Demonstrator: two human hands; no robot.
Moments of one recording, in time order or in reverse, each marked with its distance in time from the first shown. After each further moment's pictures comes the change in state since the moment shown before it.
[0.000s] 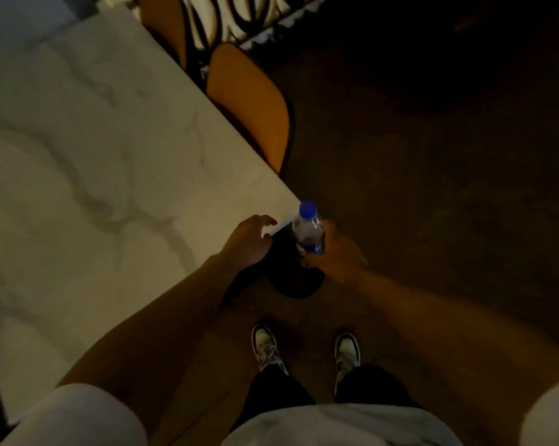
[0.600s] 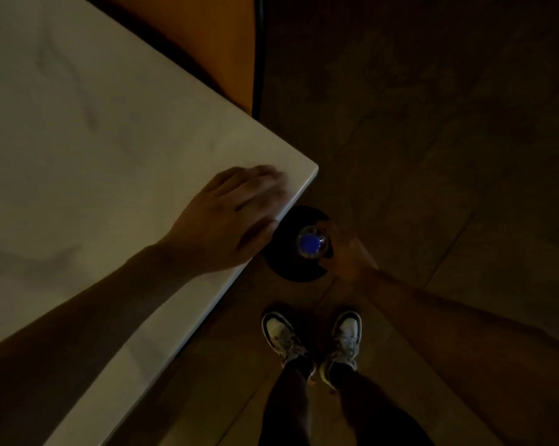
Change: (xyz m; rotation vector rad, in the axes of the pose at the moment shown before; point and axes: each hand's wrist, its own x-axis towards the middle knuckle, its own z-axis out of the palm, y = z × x) left_hand 0.127 -0.091 0.021 0.421 0.024 1.009; right_hand 0.113 0.152 0.153 0.009 0.076 0.155
